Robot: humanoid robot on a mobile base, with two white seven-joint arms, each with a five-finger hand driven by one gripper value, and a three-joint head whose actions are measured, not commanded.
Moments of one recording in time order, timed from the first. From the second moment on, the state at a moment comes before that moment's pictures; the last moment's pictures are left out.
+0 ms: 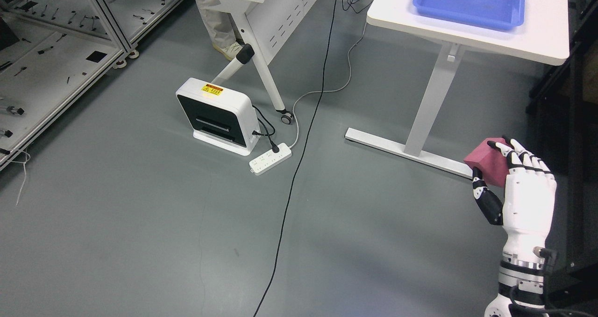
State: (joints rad) left arm 0.00 0.00 0.08 -0.04 0.00 -0.09 0.00; right arm 0.16 -0.09 0.10 -1.72 1.11 -0.09 -0.52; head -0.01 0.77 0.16
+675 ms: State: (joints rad) left arm 0.00 0.00 0.08 -0.04 0.00 -0.09 0.00; right arm 0.16 -0.08 0.10 -1.72 1.11 -0.09 -0.52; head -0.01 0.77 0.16
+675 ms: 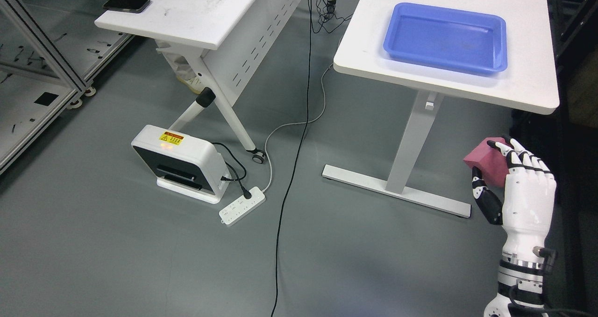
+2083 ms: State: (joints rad) left arm 0.00 0.00 0.08 -0.04 0.00 -0.09 0.00; right arm 0.16 -0.08 0.11 -1.72 1.11 -0.09 -0.49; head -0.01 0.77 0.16
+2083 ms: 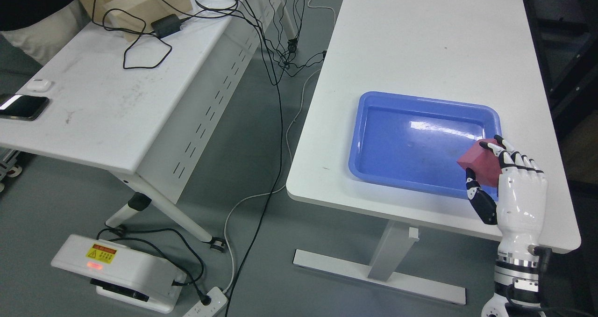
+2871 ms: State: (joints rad) left arm 0.00 0.00 0.08 -0.04 0.00 -0.09 0.00; right arm 0.19 -0.08 0.16 -1.72 1.13 -0.17 -0.35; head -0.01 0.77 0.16
